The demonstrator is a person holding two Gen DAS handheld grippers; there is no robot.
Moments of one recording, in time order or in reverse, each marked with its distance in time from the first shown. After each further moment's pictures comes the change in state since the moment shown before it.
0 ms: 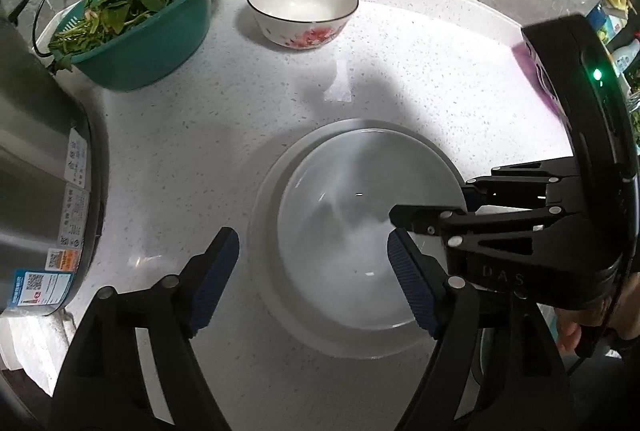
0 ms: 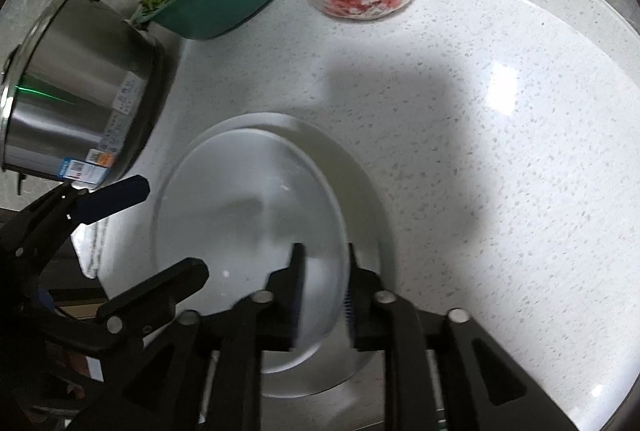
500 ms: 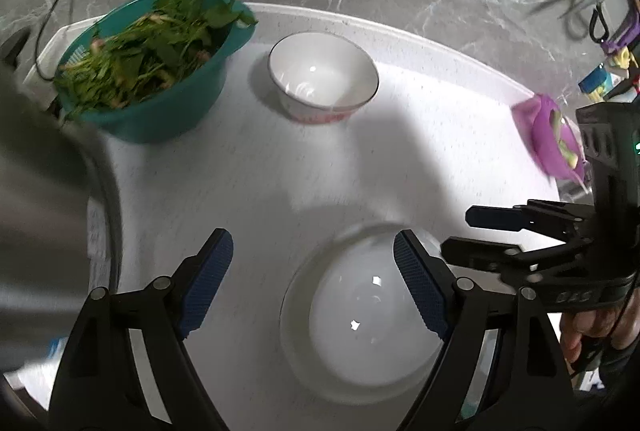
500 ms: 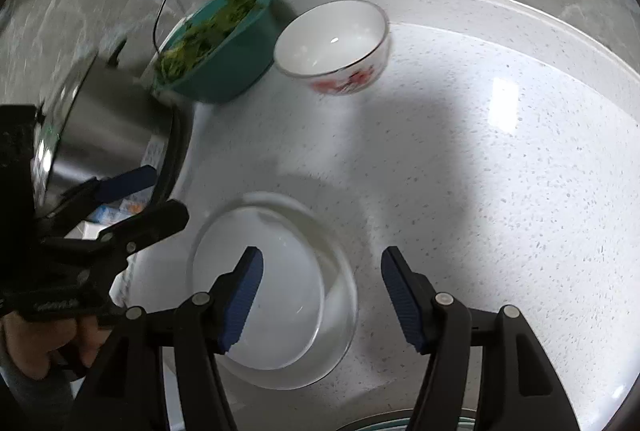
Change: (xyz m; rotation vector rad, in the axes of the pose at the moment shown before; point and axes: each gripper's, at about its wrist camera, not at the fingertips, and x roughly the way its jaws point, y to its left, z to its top) left arm -0.016 0.035 0.073 -0.068 -0.070 -0.071; right arm -0.061 -0.027 0.020 0.062 -0.119 0.057
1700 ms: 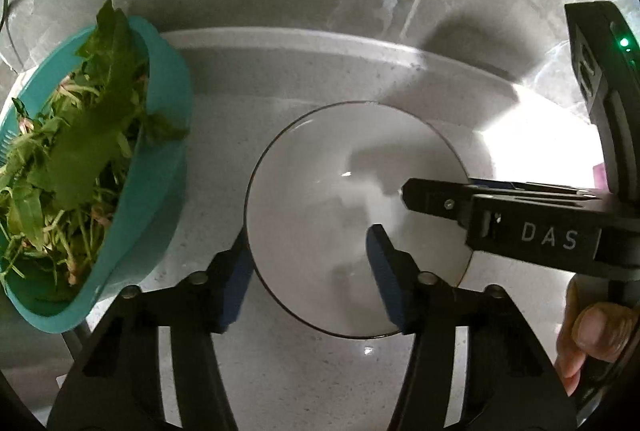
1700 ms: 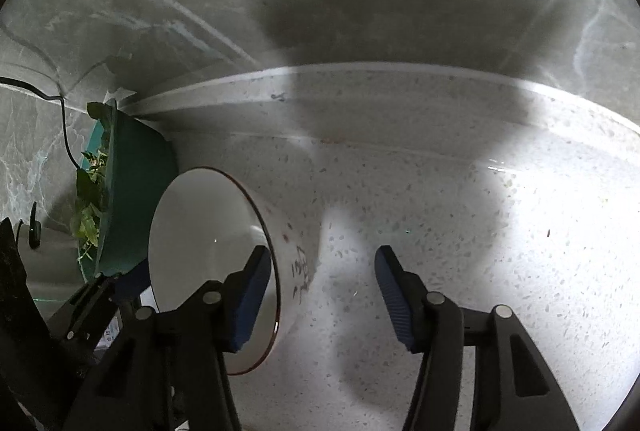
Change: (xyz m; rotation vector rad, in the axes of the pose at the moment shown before) left arm 0.154 0.004 0.145 -0.038 0.059 0.171; right arm 0.076 -0.095 0.163 0.172 0.023 0.006
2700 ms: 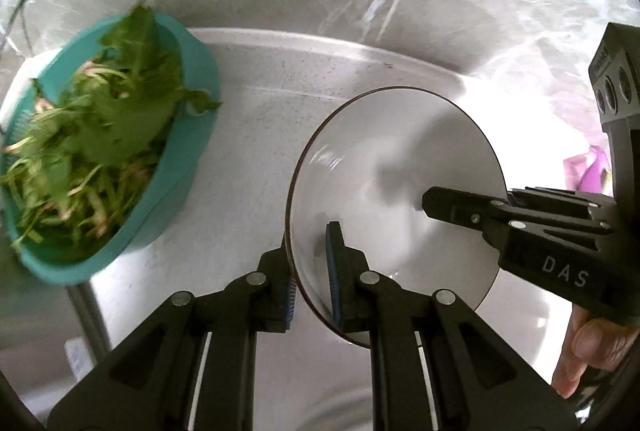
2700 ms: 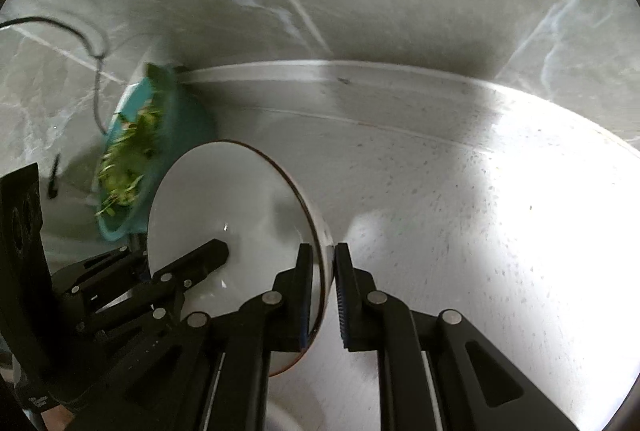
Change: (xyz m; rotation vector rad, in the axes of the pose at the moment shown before) left arm -0.034 0.009 -0.023 -0.011 -0.004 -0.074; right arm -0.053 0.027 -0.046 -0.117 -0.031 -0.012
